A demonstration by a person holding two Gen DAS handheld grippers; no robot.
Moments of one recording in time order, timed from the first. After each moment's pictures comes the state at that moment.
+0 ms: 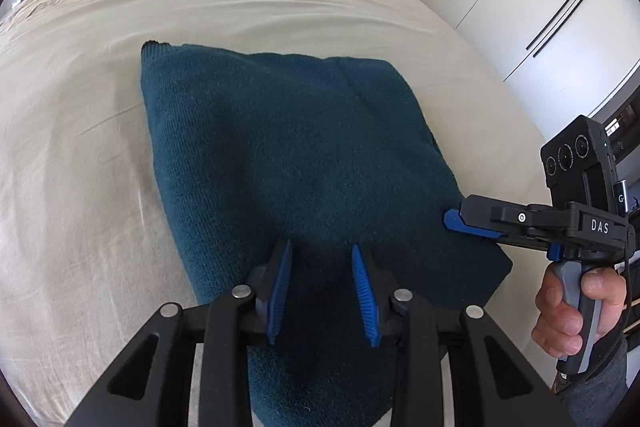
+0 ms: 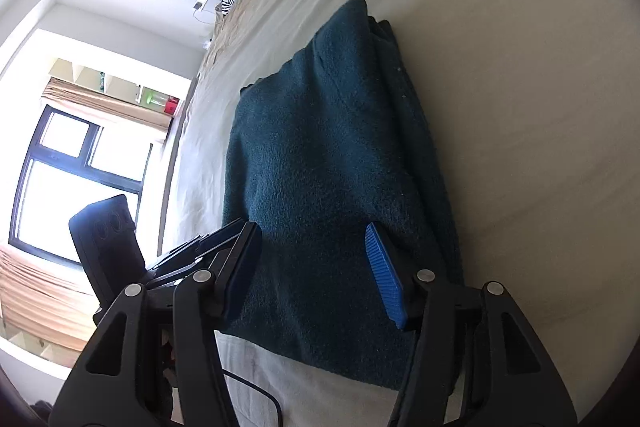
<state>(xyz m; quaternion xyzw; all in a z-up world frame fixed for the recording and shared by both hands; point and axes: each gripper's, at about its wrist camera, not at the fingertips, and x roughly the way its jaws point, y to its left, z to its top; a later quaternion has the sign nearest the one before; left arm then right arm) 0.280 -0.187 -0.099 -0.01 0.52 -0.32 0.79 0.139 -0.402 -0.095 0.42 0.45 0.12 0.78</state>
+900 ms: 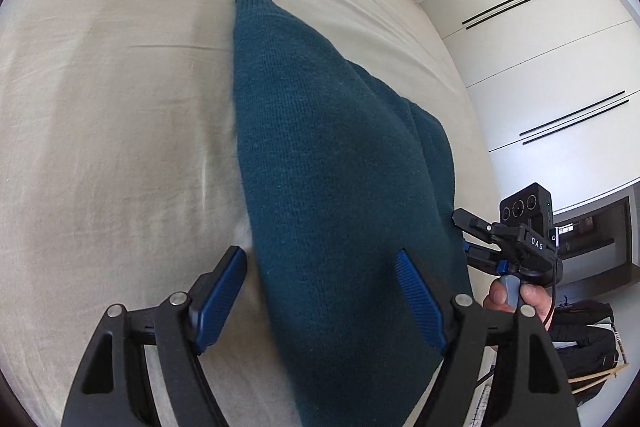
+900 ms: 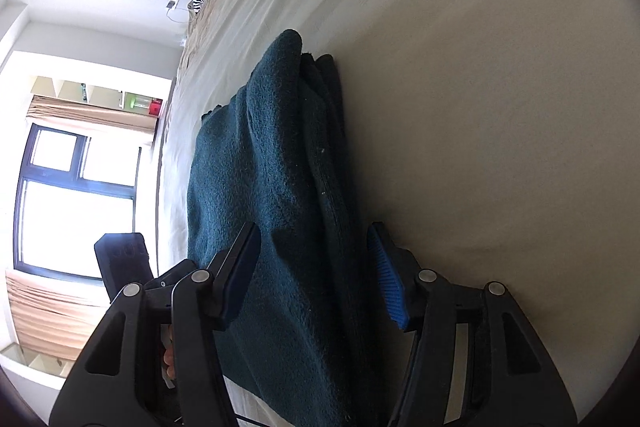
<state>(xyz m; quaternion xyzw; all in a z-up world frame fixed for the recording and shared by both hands) 0.330 -0.120 -0.128 -0.21 0.57 -0.31 0.73 0.191 -0.462 -0.119 0.43 0.50 0.11 0.75</state>
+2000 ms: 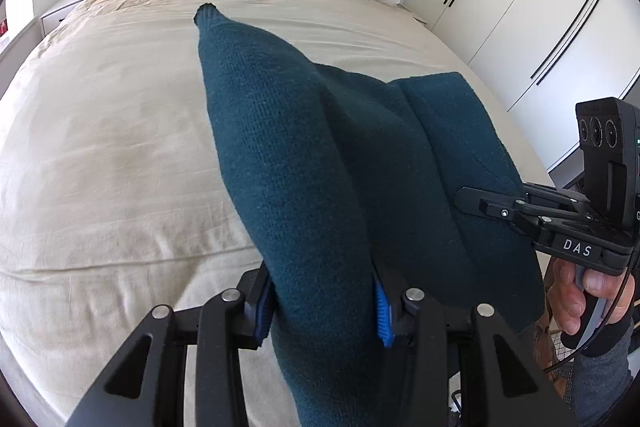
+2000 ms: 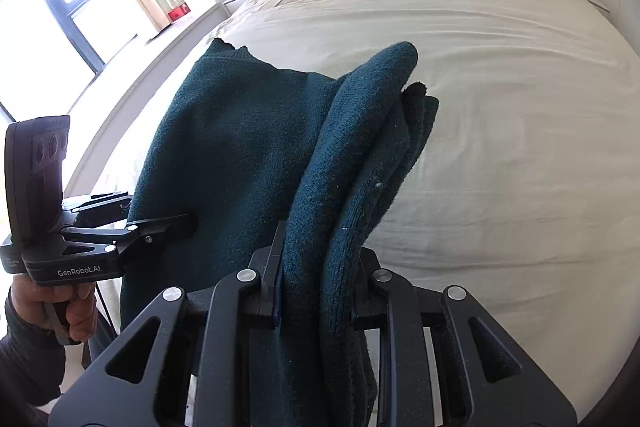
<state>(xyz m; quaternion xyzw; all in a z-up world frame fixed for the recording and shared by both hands) 0.157 -0.019 0.006 -0.03 0.49 -0.27 0.83 0.089 -0.195 0.057 0.11 0.47 0.12 0.87</state>
